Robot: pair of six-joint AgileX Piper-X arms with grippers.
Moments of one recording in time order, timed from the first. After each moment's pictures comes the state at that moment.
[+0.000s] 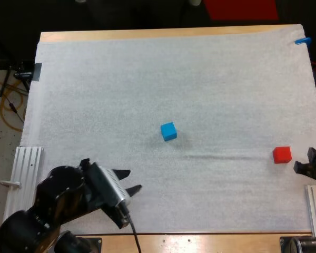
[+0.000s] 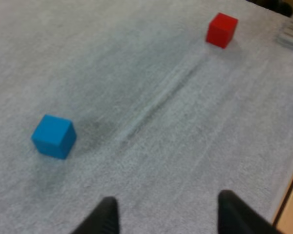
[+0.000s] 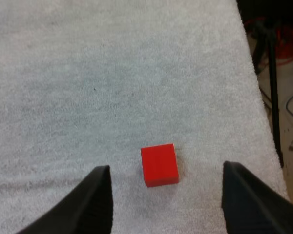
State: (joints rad) left arm -0.60 0.55 -0.82 1.03 0.33 -1.62; right arm 0.02 0.58 -0.88 1.15 0.06 -1.77
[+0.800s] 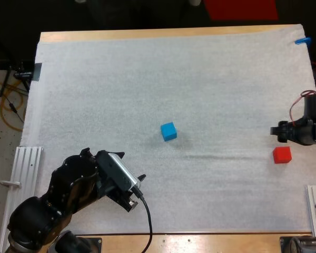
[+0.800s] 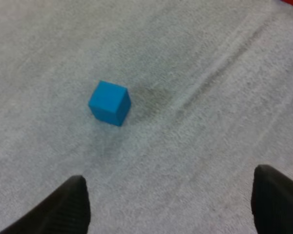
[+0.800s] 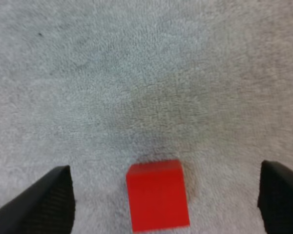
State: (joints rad) left arm -0.62 0.63 -0.83 0.98 0.13 -1.62; right arm 0.02 1.26 -0.91 0.95 0.05 -1.80
